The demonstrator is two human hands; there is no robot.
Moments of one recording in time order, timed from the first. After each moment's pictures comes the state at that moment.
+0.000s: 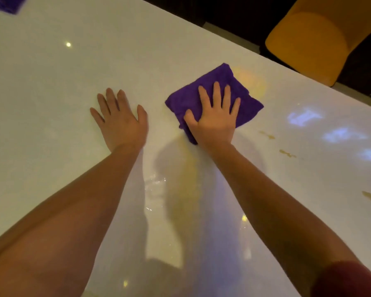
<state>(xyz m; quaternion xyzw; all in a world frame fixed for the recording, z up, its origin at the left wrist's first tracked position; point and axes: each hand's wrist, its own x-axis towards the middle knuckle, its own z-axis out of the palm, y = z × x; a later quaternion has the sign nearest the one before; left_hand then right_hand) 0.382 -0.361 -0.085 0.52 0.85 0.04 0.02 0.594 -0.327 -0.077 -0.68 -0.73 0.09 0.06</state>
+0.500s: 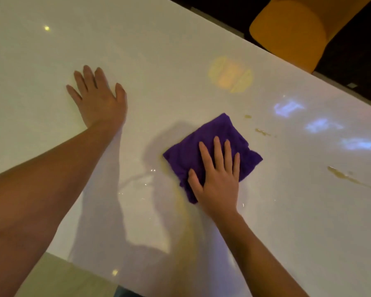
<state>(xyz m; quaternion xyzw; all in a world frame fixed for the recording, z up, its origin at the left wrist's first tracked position) 0.379 -0.364 -0.082 0.53 0.85 0.07 0.03 0.673 -0.526 -0.071 -0.67 -0.73 0.12 0.07</state>
